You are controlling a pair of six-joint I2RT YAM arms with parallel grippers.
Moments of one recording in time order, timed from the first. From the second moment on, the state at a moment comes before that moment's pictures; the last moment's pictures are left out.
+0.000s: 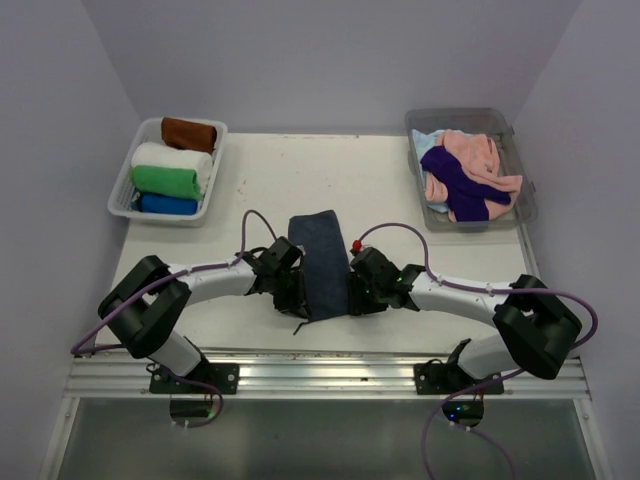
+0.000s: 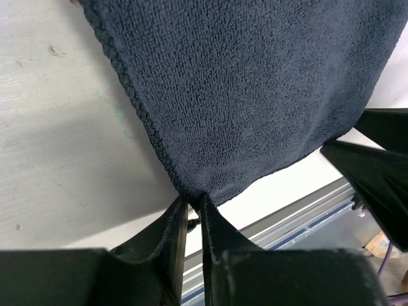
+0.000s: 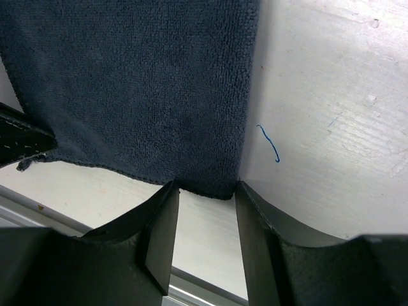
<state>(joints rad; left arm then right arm) -0.74 1.56 0.72 -0.34 0.30 -0.85 0.86 1.41 0.67 -0.33 0.02 0.67</state>
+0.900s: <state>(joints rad) -0.74 1.50 0.69 -0.34 0.26 -0.92 0.86 1.42 0.66 -0.29 -0.05 0.66</state>
